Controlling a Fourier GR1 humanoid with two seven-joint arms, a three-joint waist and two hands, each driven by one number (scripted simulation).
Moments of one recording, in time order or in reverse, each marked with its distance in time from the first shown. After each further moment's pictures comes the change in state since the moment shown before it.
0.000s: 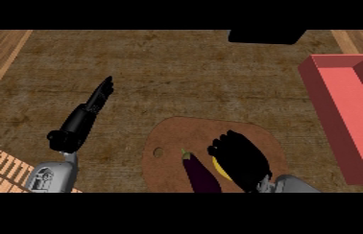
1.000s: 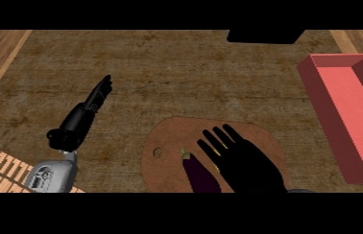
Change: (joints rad) left arm -0.010 -0.002 0.014 0.013 -0.010 0.004 -0.011; right arm -0.001 -0.039 -0.032 -0.242 -0.119 0.140 0.175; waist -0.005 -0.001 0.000
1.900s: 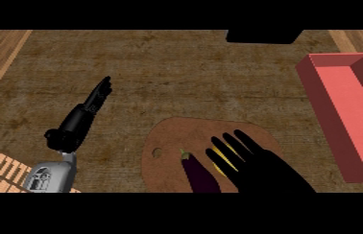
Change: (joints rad) left arm 0.010 0.008 -0.006 -0.007 0.022 -0.004 0.020; right arm 0.018 -0.113 -0.067 -0.230 -0.135 0.055 0.060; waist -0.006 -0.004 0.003
